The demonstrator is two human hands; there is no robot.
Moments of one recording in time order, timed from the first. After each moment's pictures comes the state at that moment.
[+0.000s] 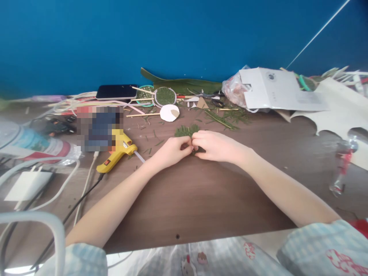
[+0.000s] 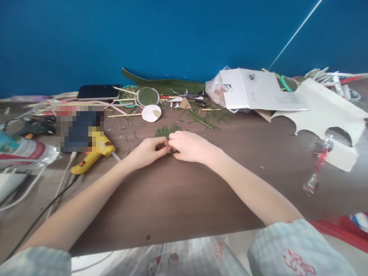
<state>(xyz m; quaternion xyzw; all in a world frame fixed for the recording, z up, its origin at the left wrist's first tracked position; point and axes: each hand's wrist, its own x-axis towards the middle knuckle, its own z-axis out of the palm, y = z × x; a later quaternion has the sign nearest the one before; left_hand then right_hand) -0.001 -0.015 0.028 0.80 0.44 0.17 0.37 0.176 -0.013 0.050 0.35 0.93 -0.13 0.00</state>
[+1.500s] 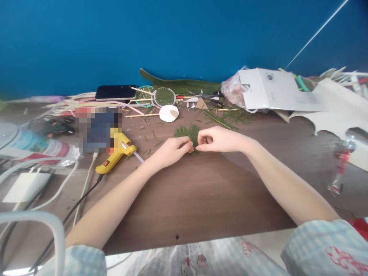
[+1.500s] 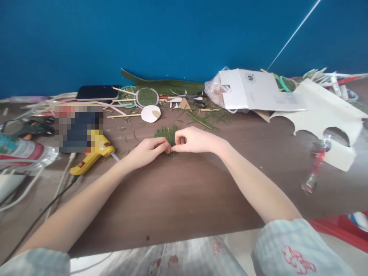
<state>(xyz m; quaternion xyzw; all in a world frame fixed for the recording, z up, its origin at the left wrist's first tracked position) -0.002 -0.014 0.033 0.79 0.44 0.15 0.39 0.198 0.001 0.054 0.45 0.82 -0.35 -0.05</state>
